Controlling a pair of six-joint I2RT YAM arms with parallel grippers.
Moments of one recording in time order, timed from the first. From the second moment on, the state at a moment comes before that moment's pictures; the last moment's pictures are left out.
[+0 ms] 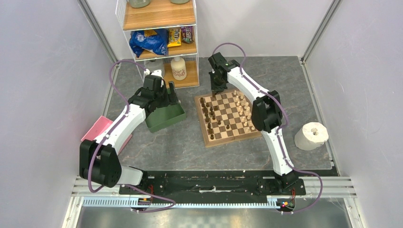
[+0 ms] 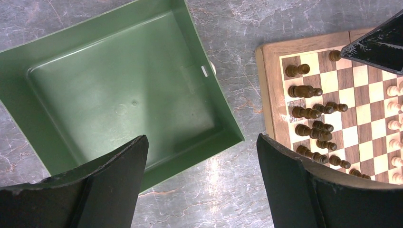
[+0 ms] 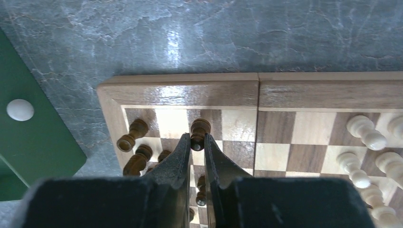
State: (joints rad) left arm -0.30 1.38 1.06 -0.42 -0.08 -0.39; right arm 0.51 2.39 2.25 -0.96 0.01 0.39
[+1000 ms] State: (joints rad) left arm -0.30 1.38 1.06 -0.42 -0.08 -0.39; right arm 0.57 2.45 2.35 -0.97 0.00 0.38
